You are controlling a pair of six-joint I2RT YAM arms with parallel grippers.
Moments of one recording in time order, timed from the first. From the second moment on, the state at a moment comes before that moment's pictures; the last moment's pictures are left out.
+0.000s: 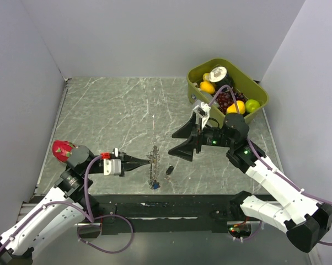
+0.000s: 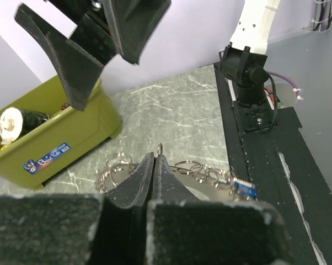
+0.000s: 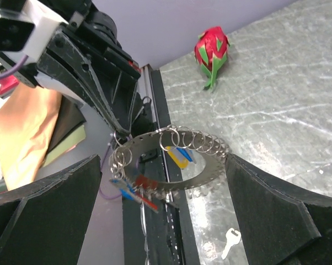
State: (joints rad) left arm -0.65 0.55 0.53 0.16 0.89 0.27; right arm 0.60 0.94 0.88 0.00 -0.81 0.36
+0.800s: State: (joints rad) left arm -0.65 0.79 0.41 0.42 0.61 0.13; right arm 0.60 1.03 0.76 0.02 -0.78 0.34
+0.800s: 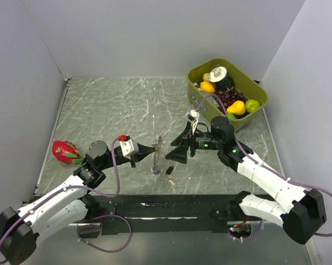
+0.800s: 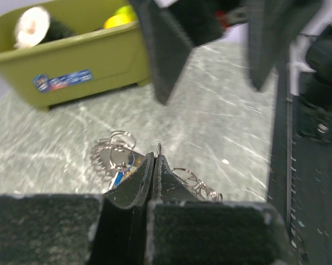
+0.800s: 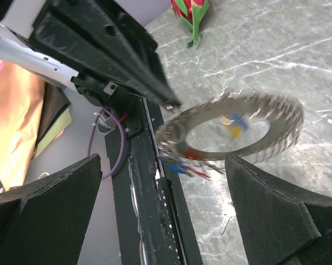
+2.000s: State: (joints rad) left arm -0.65 0.41 0.04 0.57 0.09 -0.33; right arm 0.60 1.11 0.70 0.12 -0.78 0.40
